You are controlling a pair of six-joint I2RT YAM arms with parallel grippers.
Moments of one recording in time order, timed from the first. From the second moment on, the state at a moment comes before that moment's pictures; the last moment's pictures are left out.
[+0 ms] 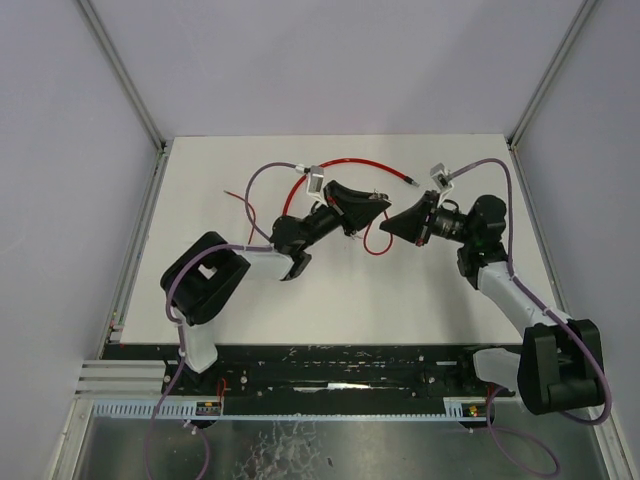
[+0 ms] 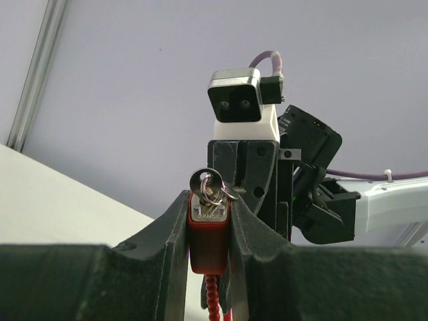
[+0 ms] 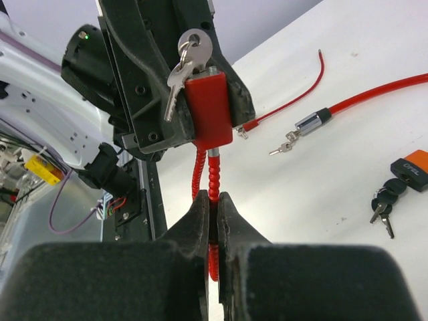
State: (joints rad) left arm -0.71 1.87 0.91 1.56 0.37 -0.80; right arm 0.16 1.21 0.64 0.63 -1.10 0.53
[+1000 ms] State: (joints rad) left arm -0.69 1.64 0.77 1.04 0.68 0.15; right arm 0.06 1.00 0.93 -0.81 -1.19 -1.21
